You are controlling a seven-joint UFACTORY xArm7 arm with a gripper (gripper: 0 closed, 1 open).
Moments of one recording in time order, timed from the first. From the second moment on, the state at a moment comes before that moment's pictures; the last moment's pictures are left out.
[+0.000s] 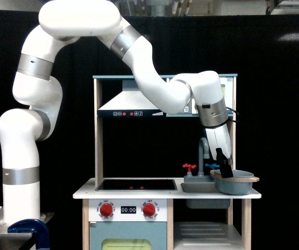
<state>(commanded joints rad) -0.16 0.30 0.21 1.12 0.64 0.56 -0.22</state>
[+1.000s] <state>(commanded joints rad) -0.13 0.37 0.24 1.13 0.67 0.49 -0.19</state>
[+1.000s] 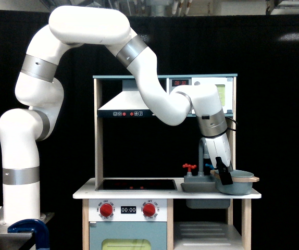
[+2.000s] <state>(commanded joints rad) -0.11 0.43 0.25 1.16 0.66 0.44 -0.17</state>
